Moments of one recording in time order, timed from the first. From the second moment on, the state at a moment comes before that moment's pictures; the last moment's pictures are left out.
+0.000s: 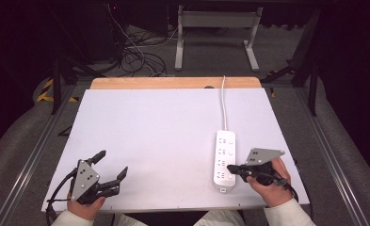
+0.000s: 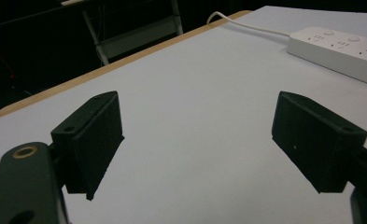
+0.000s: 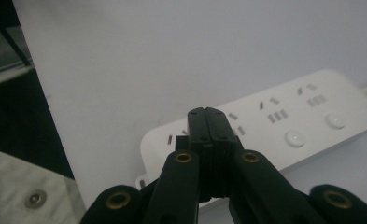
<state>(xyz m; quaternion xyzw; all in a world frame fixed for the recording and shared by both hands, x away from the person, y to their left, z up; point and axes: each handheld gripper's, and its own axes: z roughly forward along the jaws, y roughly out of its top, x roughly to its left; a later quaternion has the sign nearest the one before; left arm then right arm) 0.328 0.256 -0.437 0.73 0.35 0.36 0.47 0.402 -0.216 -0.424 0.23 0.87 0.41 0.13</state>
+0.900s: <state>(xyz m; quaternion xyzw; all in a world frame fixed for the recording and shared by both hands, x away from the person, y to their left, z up) 0.325 0.257 -0.433 0.73 0.35 0.35 0.48 0.401 -0.205 -0.407 0.22 0.85 0.45 0.16</state>
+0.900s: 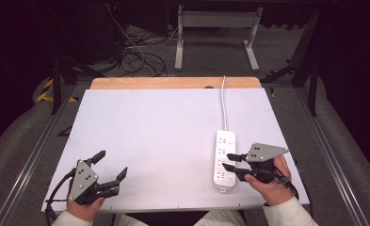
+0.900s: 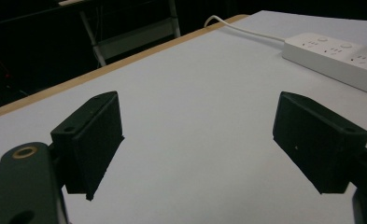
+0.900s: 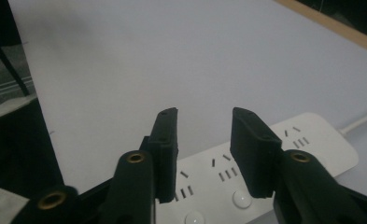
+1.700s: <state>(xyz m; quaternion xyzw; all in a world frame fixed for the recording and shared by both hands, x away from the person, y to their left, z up) 0.317 0.264 -0.433 0.73 0.35 0.35 0.47 0.416 -0.250 -0.422 0.26 0.80 0.50 0.18</state>
